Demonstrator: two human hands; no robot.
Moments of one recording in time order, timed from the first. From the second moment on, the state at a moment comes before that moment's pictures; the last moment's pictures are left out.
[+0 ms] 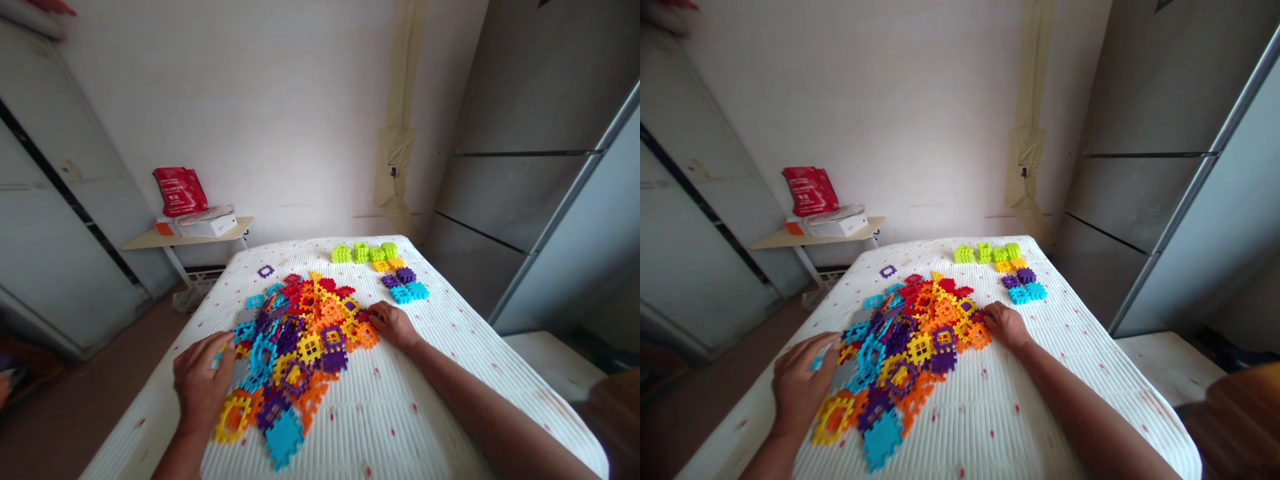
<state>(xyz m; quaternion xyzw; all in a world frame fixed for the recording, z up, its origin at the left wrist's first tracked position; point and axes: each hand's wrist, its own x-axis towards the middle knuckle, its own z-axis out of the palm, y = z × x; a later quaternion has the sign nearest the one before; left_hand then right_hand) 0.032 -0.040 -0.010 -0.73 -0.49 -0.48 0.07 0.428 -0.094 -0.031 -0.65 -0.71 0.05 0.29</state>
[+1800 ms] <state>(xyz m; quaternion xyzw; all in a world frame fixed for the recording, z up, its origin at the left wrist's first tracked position) 0.151 -0.074 0.022 -0.84 -0.49 -0.21 0.02 0.428 -0.094 -0.030 -0.65 -0.70 0.05 0.28</state>
